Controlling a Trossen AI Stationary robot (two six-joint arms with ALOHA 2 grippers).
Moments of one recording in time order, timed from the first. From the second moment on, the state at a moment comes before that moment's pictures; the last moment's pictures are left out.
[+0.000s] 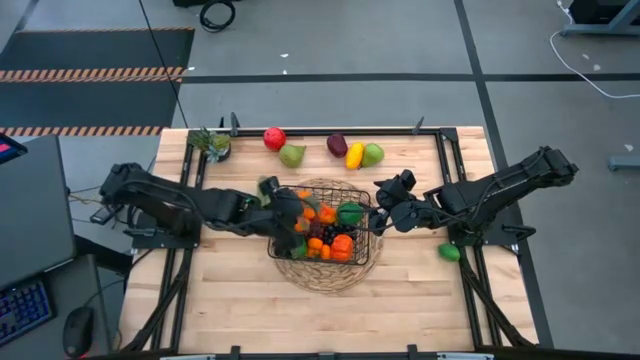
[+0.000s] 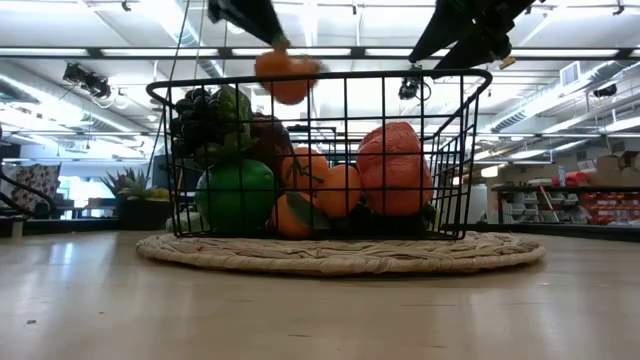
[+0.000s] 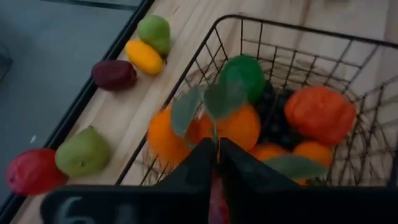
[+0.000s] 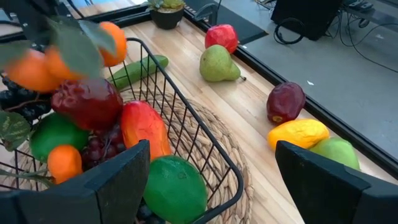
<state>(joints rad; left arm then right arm) -0.26 1.51 1.37 -0.76 -0.63 -0.37 0.30 1.21 0.96 -0.54 0.79 0.58</state>
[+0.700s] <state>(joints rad) -0.09 1.47 1.37 -0.95 -0.70 -0.27 0.24 1.21 0.87 -0.55 0.84 0.63</state>
